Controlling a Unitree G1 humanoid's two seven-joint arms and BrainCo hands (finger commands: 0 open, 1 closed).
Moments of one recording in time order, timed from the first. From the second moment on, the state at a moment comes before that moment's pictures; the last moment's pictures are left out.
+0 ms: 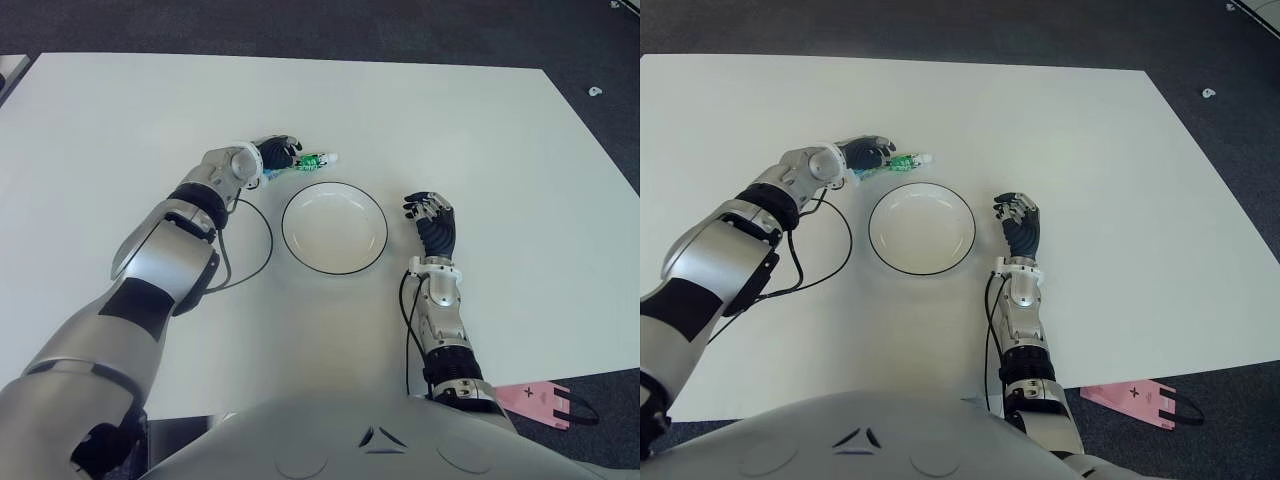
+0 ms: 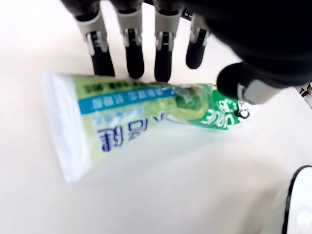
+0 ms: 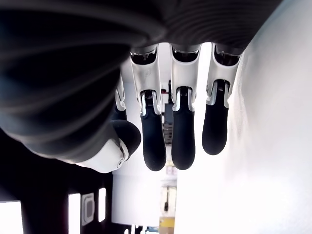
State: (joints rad) left arm -0.96 0.27 -0.45 1.31 0.55 -0.21 -0.22; right arm -0.07 0.00 -0.10 0.45 -0.04 -0.41 -0.18
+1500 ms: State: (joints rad) left arm -0.98 0.26 -0.73 1.31 0.80 -0.17 -0.04; right arm -0.04 0.00 -0.10 0.43 -0.05 -0.41 -0.19
